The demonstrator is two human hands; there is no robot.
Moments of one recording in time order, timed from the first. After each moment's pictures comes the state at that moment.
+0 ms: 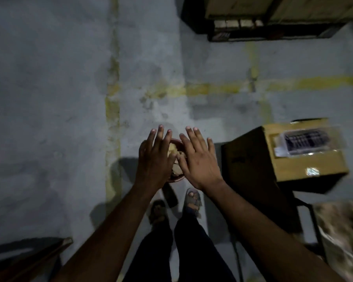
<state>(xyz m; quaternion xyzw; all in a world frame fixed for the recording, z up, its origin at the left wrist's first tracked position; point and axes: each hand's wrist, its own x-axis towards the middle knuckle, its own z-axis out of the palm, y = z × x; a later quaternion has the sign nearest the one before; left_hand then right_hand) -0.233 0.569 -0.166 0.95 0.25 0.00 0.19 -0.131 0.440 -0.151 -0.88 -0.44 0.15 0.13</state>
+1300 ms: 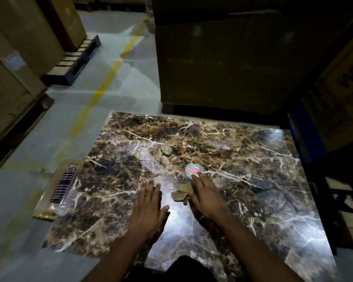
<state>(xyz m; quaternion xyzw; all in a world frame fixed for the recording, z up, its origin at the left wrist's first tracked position) -0.178 -0.070 -0.085 0.91 -0.39 -0.09 0.06 -0.287 -0.289 -0.077 -0.94 0.23 0.06 0.23</state>
